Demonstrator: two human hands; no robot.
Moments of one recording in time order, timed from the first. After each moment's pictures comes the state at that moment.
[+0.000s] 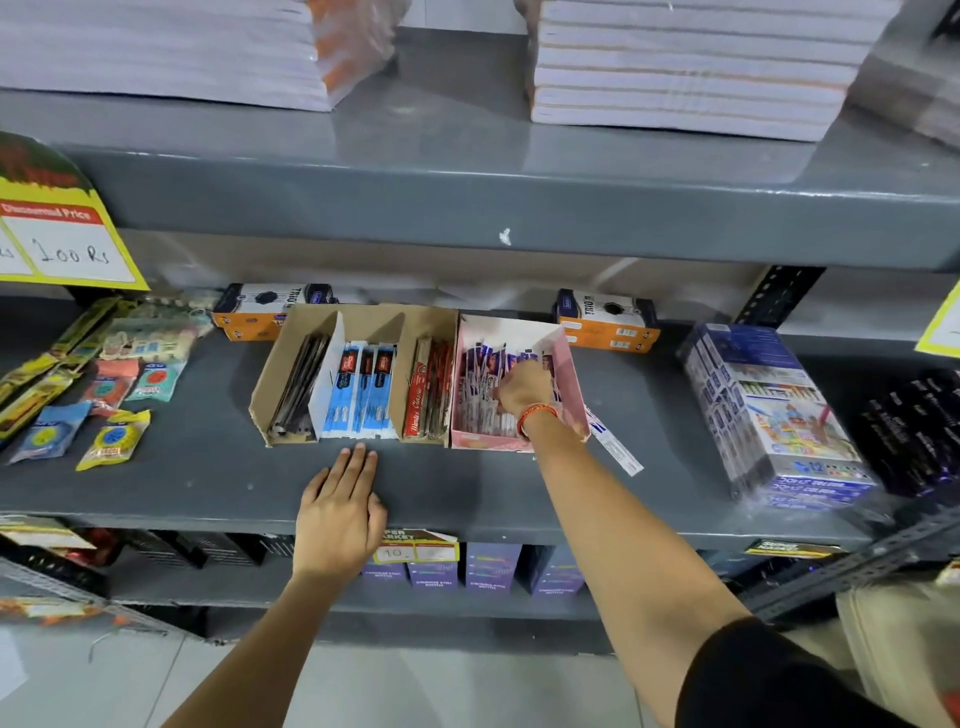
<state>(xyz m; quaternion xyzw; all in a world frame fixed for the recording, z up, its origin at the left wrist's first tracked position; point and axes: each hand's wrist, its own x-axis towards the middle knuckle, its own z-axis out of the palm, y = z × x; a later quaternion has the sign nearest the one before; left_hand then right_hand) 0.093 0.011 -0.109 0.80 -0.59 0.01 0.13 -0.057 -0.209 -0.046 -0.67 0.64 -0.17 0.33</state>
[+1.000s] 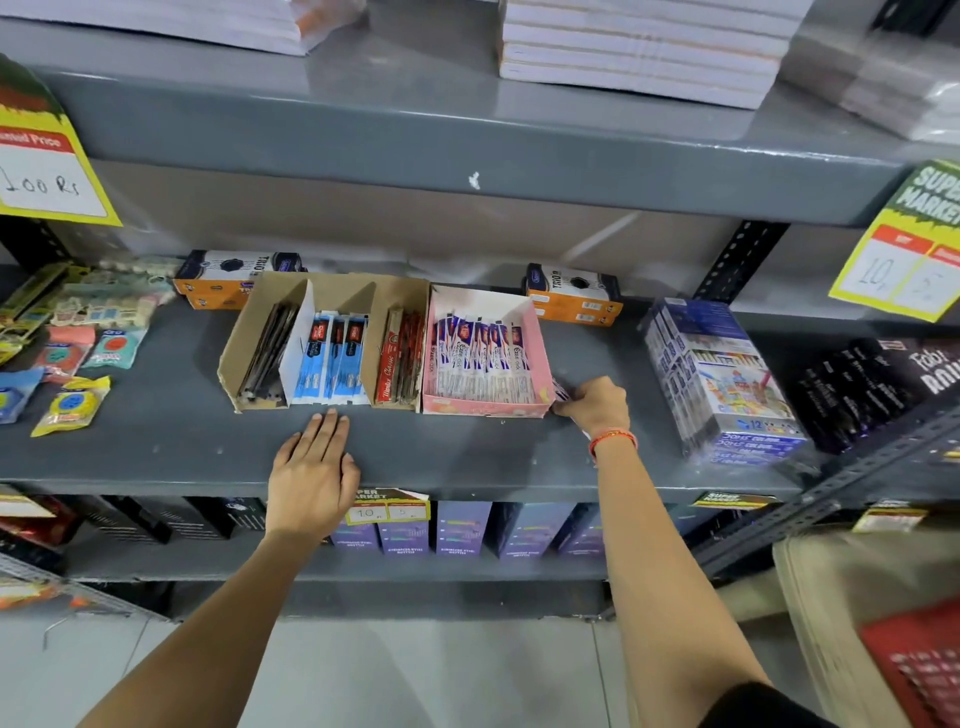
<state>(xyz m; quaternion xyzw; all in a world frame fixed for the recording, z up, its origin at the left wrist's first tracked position) 0.093 0.013 -0.111 0.79 -0.59 0.01 0.15 -0.188 -0.168 -0.041 -0.61 0.72 -0.17 0.29</state>
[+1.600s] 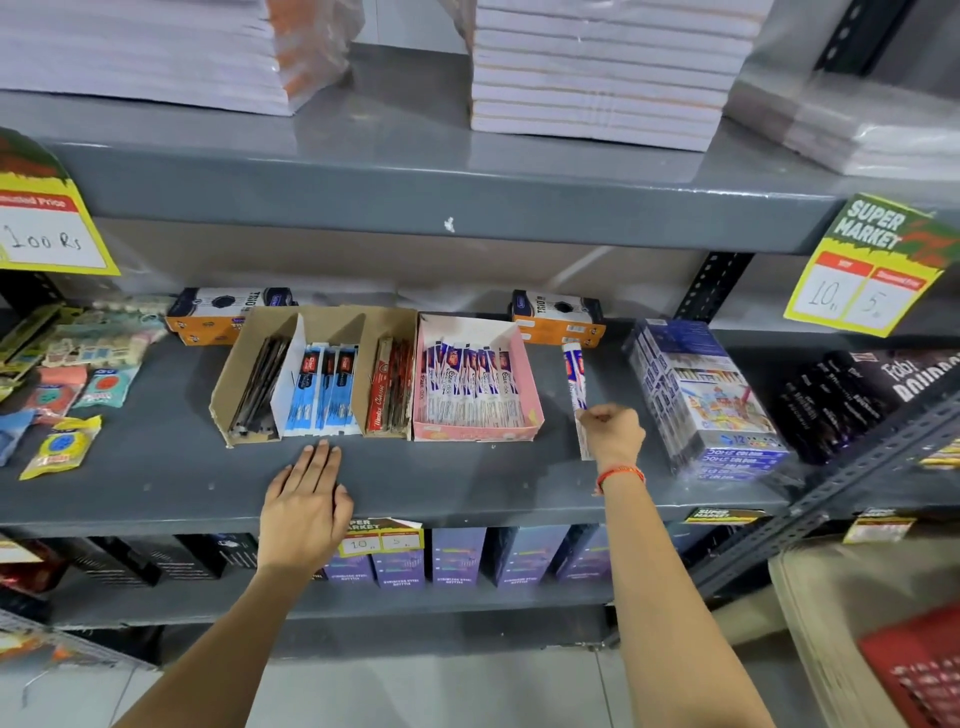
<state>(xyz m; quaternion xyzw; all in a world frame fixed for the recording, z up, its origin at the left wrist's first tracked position) 0.093 0.013 -0.112 0.80 -0.59 0.00 0.14 -0.207 -0.157 -0.036 -0.47 0.73 -0.37 0.32</state>
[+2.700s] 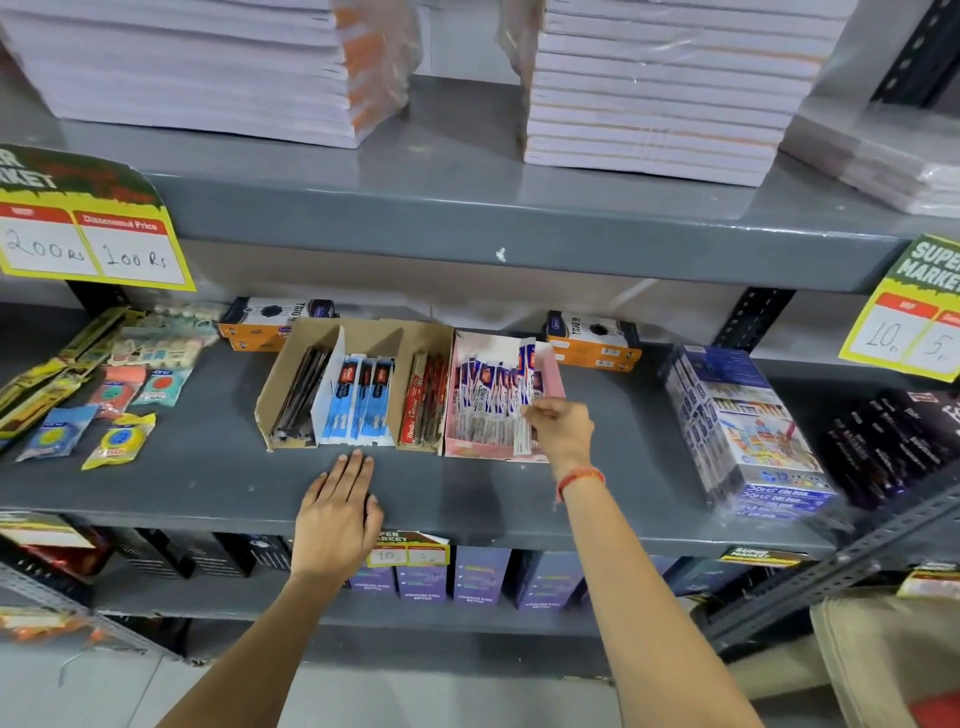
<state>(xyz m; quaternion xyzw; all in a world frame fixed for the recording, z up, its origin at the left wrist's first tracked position) 0.091 0.015 -0.107 0.80 -0.58 -0.01 0.15 -0.118 -0.151 -0.023 -0.54 0.62 -0.38 0.43</state>
